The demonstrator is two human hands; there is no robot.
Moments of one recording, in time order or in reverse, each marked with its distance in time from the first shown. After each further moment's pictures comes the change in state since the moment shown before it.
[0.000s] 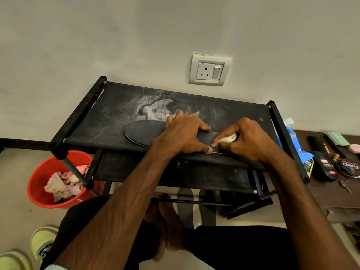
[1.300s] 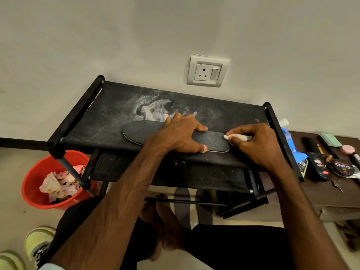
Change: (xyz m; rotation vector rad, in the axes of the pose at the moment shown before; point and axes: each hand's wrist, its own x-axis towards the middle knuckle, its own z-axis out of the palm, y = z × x) left_hand -0.002 -0.007 -0.005 -0.096 -0.103 -0.002; right_hand -0.019 0.019 0.003 0.075 0.322 0.152
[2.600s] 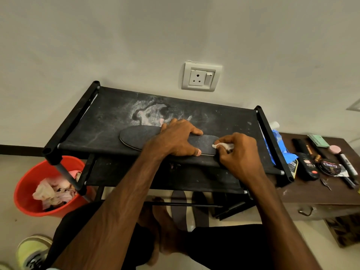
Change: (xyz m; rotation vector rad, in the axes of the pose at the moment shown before) left_hand -0.002 0.002 -0.001 -0.013 0.014 0.005; right_hand -0.023 -0.019 0.029 -0.125 0.118 -0.039
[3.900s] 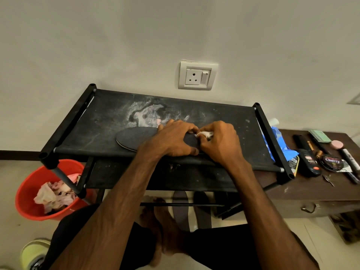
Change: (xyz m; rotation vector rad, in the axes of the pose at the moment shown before) left_hand -0.003 0.003 -0.002 -0.044 0.017 0.012; right_hand 0.031 -0.023 0.025 -0.030 -0.052 0.000
